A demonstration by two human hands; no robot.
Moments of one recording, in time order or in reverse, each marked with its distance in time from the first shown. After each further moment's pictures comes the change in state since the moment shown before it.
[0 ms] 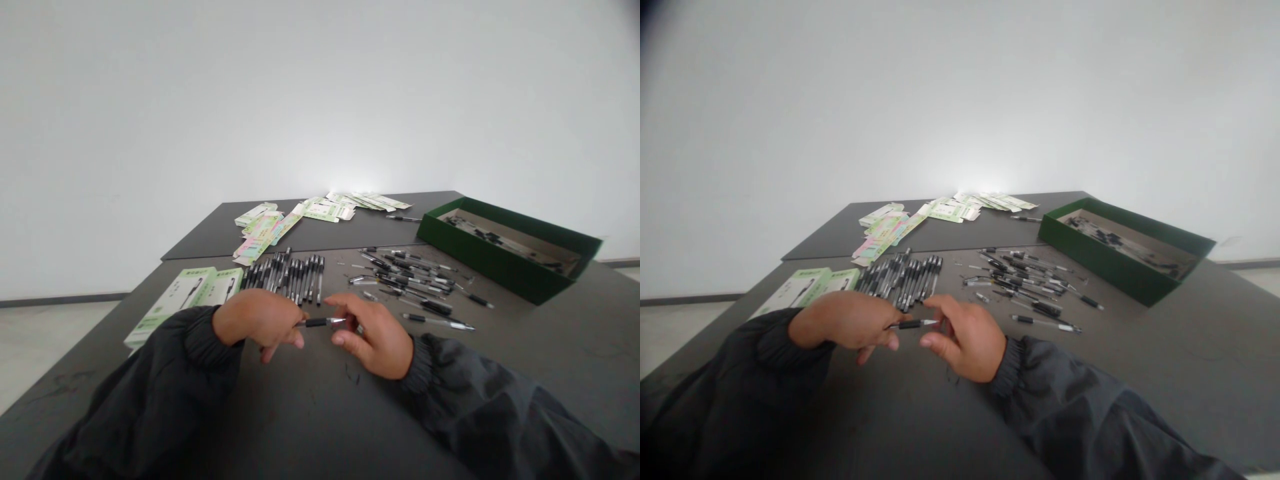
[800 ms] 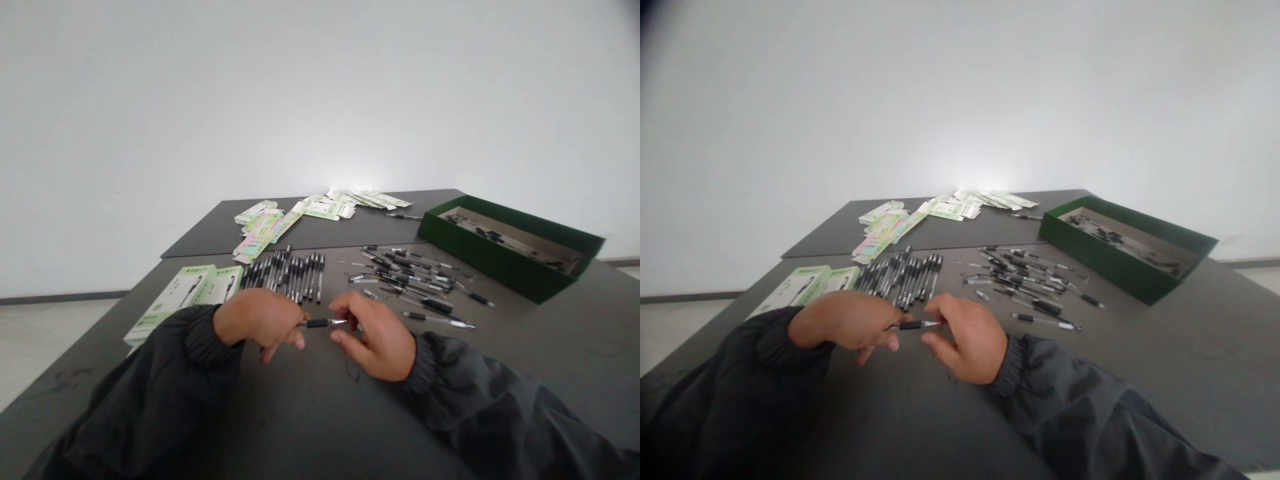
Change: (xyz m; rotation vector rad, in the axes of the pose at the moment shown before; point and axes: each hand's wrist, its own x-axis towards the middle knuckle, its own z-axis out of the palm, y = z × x) left_hand 0.001 -0.002 0.002 -0.006 -0.003 0.023; right_hand 0.001 -0.005 -0.002 -0.086 -0.002 -0.018
